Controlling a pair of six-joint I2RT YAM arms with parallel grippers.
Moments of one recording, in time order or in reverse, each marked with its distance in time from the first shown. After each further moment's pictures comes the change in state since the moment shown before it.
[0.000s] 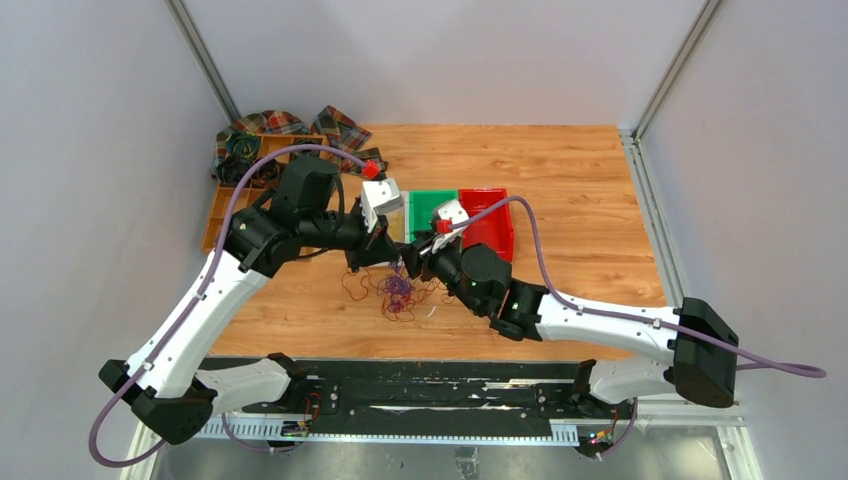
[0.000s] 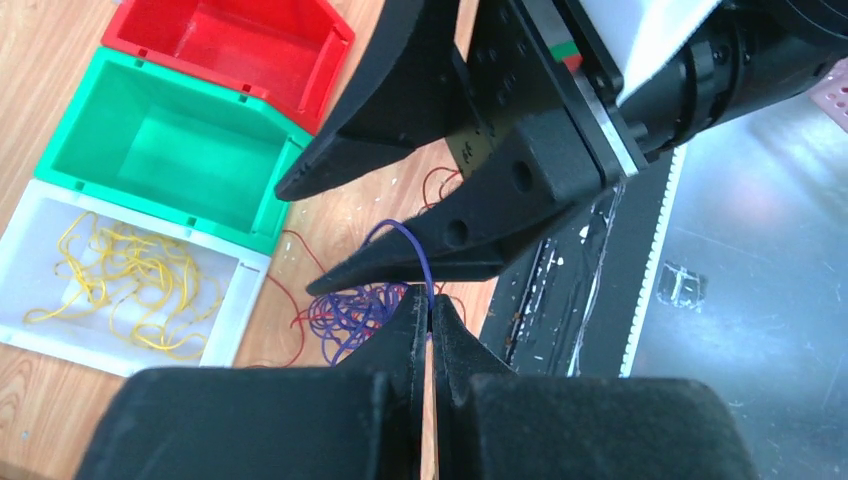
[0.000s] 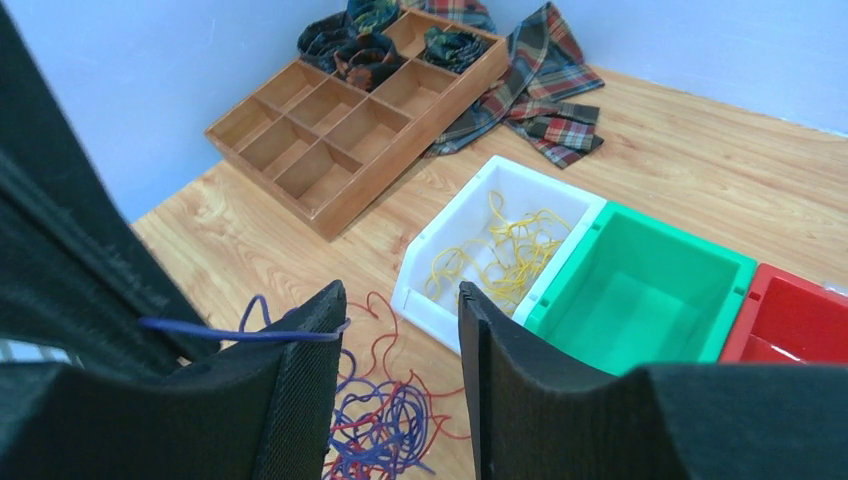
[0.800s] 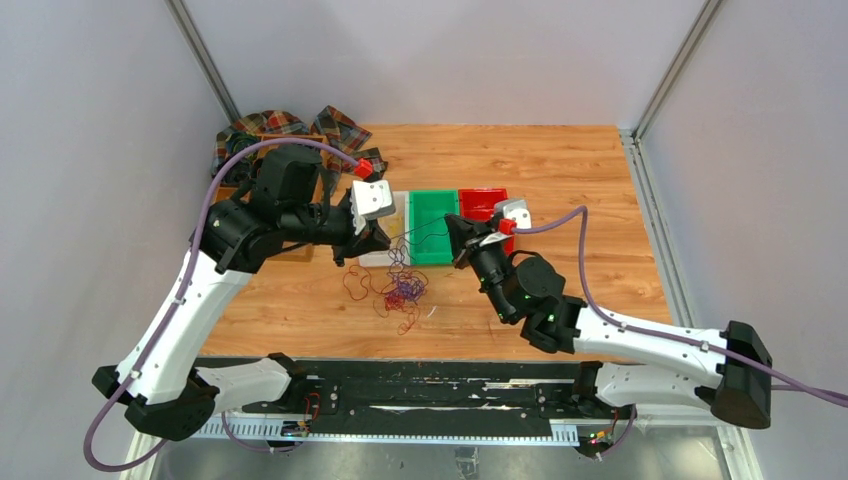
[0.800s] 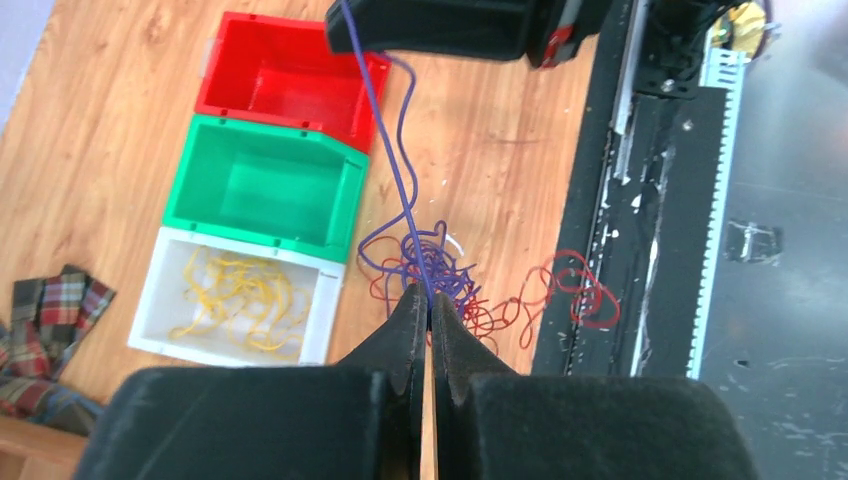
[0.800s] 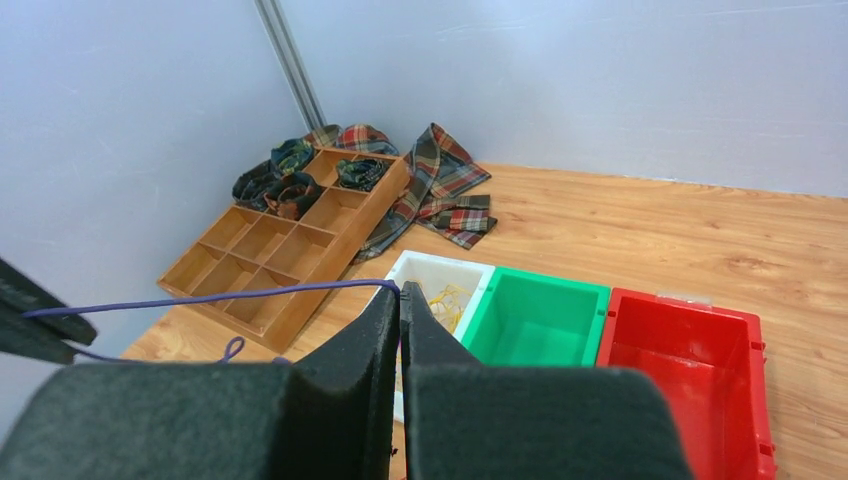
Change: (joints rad) left arm 0.000 0.020 0.195 -0.169 0.006 0.225; right arm 0.003 -0.201 -0.100 0.158 0.265 -0.065
